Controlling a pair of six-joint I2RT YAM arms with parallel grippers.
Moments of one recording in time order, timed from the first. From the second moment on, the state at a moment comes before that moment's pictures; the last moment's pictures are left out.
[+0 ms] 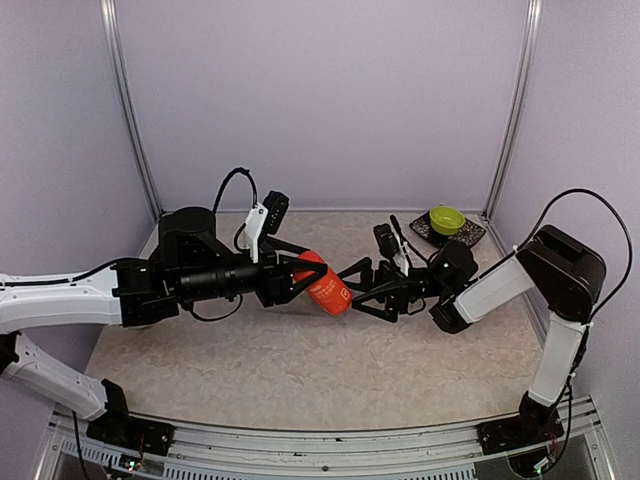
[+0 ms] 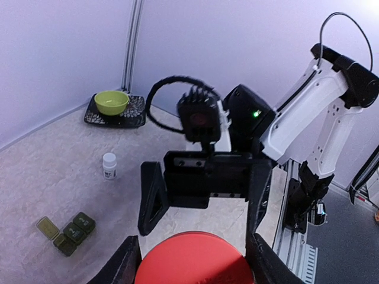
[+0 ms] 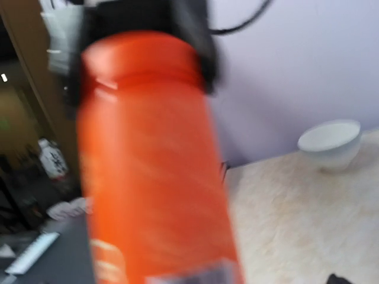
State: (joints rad) left arm -1.02 1.26 0.93 0.15 0.10 -0.21; right arm 0.66 1.83 0.73 1.48 -1.13 0.66
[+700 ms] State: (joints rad) left arm -1.06 1.33 0.90 0.40 0.04 -0.22; right arm 0.72 1.79 0.74 1.54 -1.07 0.67
